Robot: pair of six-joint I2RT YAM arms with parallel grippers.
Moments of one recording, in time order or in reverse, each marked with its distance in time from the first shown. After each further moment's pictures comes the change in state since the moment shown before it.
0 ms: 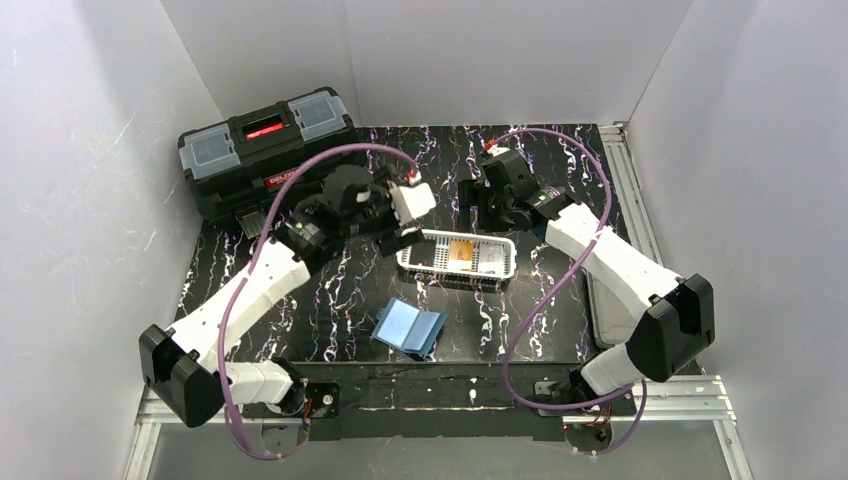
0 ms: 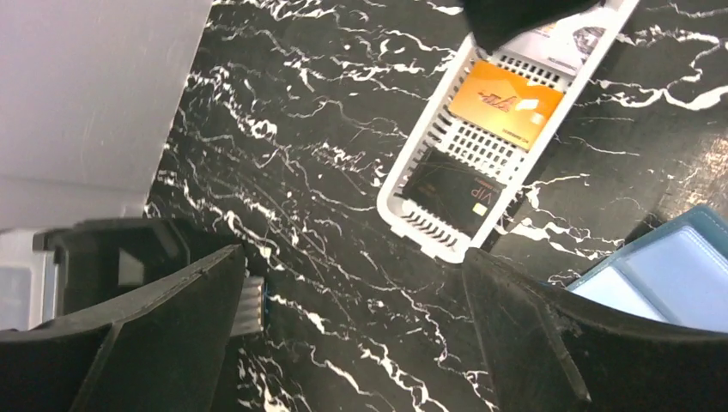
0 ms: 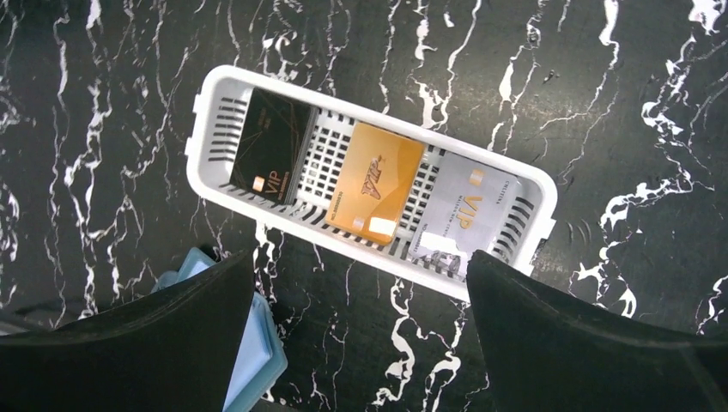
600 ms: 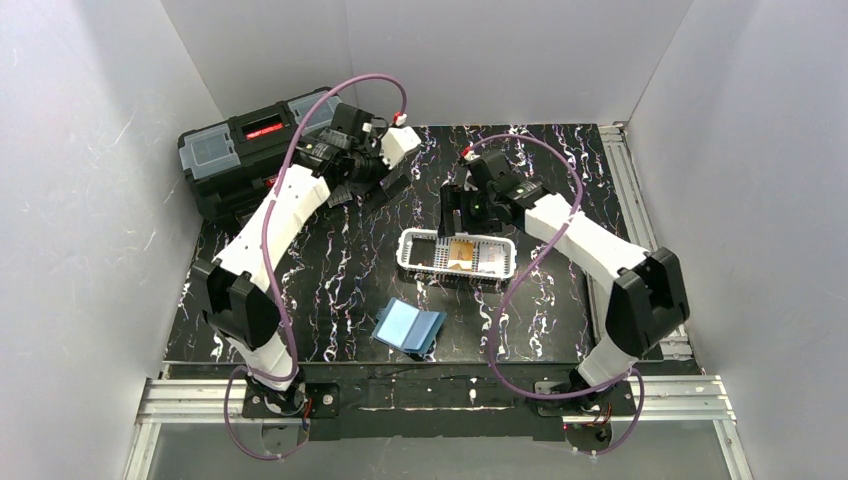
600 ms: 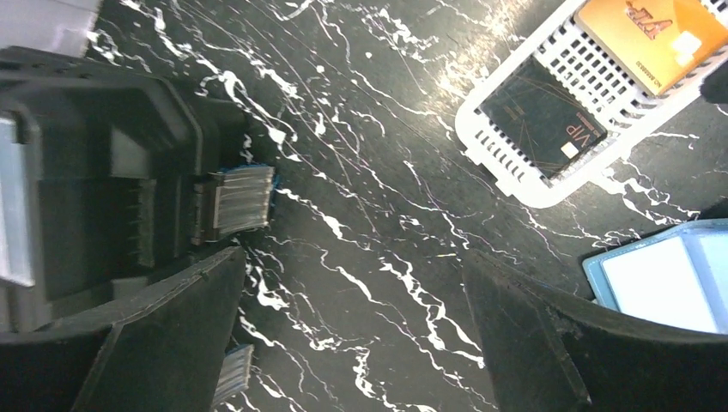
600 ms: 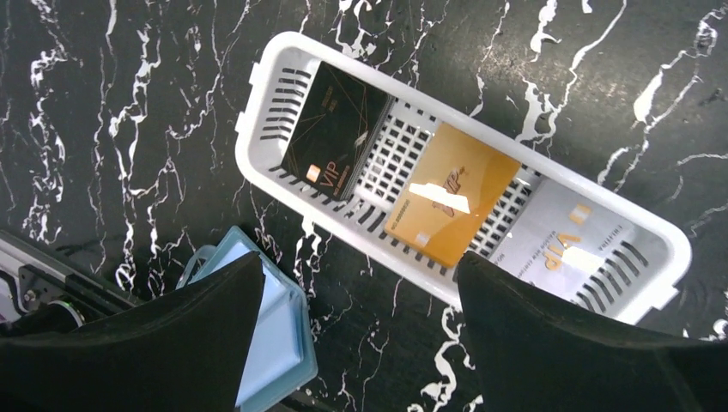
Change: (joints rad) left arm 0.225 0.430 0.613 -0.515 -0.052 -0.114; right arm -0.001 0.110 0.016 0.061 -0.216 -0.029
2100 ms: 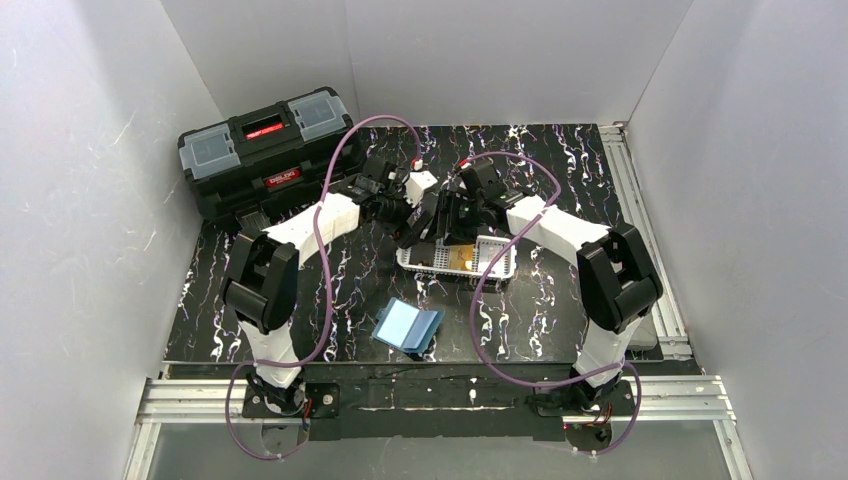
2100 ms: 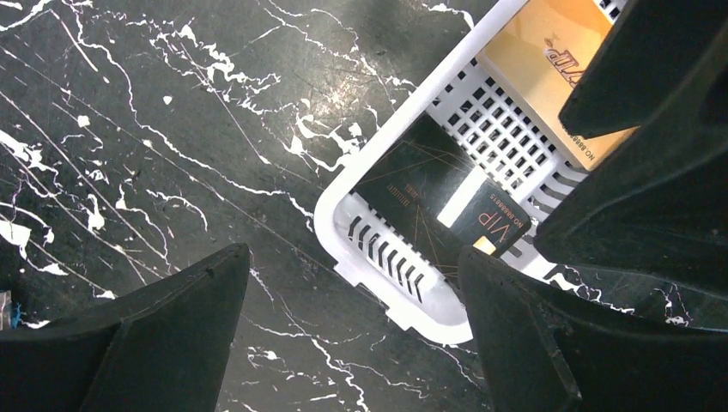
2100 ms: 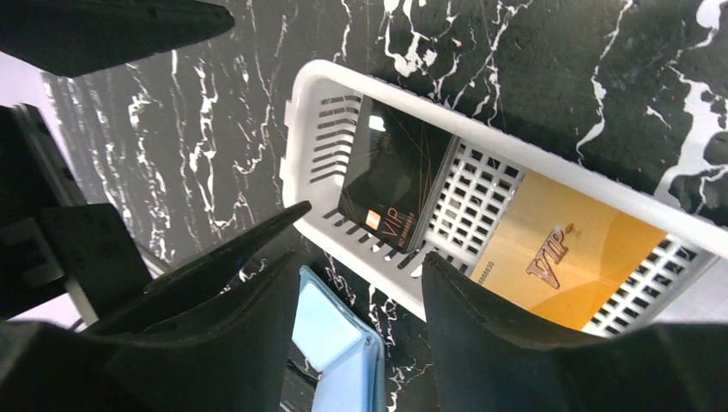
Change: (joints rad) left arm -0.040 0.141 -0.426 0.480 0.213 -0.199; right arm -0.022 0.200 -0.048 0.229 -0.186 0.240
